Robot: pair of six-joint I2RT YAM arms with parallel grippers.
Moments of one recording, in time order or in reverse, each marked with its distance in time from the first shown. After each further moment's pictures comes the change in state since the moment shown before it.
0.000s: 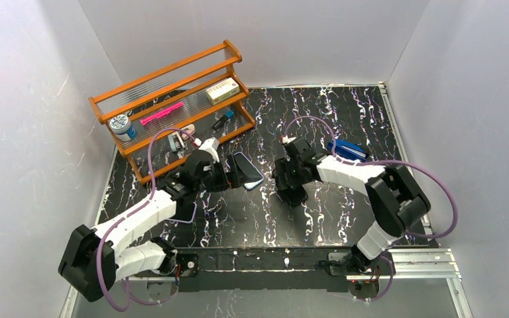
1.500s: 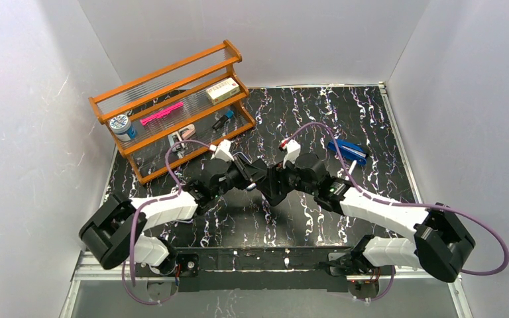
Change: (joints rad) left arm -0.177 0.304 -0.111 0.753 -0.038 -0.414; right arm 0.195 -0.435 -0.304 0.465 -0.136 0.096
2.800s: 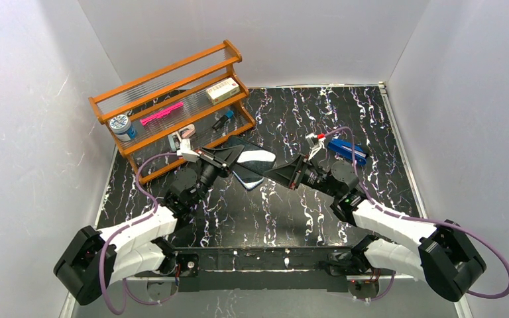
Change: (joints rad) left arm 0.056 -0.347 -0.169 0.233 -0.232 -0.327; right arm -0.140 -0.150 -0.234 0.657 -0.370 0.531
